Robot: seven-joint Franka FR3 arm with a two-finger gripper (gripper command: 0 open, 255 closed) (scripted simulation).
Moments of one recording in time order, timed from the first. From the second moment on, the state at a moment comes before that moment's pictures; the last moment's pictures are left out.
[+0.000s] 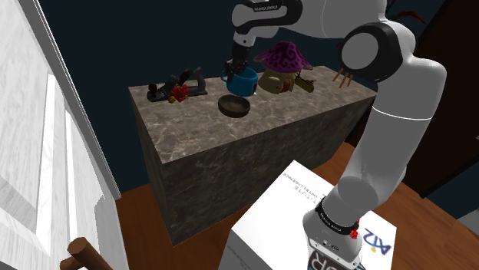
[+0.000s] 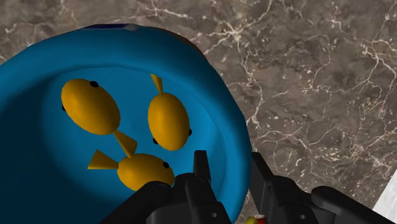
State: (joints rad) arm -0.21 0.28 -0.03 -1.60 0.14 1.92 -0.23
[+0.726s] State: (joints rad) arm -0.21 0.31 -0.02 -1.70 0.14 2.05 -0.25
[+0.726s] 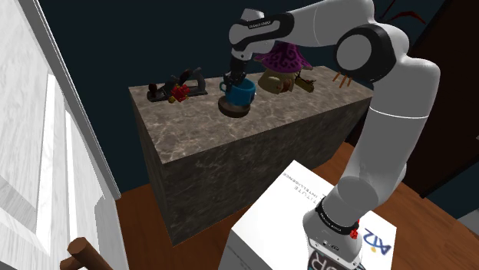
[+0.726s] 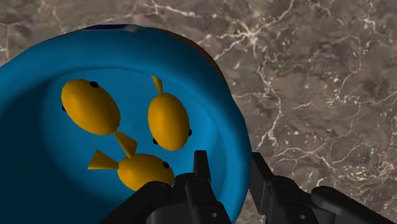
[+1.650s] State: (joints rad) arm -0.21 0.32 -0.02 -1.73 0.15 2.10 -0.25
